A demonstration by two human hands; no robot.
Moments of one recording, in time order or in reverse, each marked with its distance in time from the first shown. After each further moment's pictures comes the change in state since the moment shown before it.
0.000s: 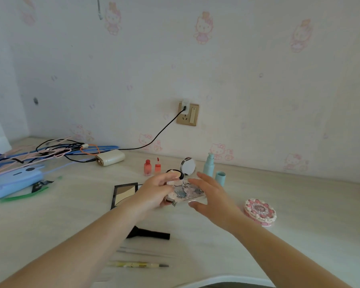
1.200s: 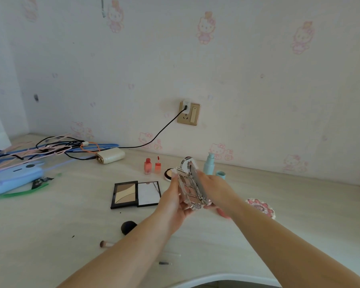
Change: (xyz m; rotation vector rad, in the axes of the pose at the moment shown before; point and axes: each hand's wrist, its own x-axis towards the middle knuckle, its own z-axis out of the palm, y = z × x) left_hand -0.008 -0.004 0.058 -0.688 0.074 -0.235; right_hand 0.025 -0.026 -0.016 0.359 -0.065 0.552
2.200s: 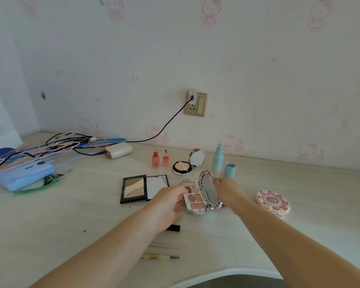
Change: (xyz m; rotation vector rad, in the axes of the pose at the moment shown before) left_hand -0.016 0.015 -0.028 0.365 0.072 -0.126; right_hand 0.035 0.043 0.012 -0.152 0.054 -0.006
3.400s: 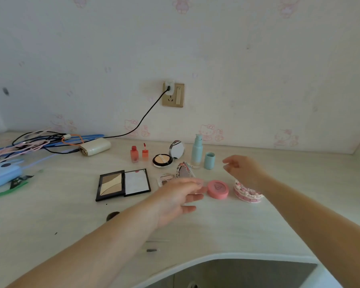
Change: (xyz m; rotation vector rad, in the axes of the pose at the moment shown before) left_hand -0.014 -0.002 0.051 0.188 -0.255 0.066; right_hand 0.007 0.060 -0.087 -0.159 0.149 -0.157
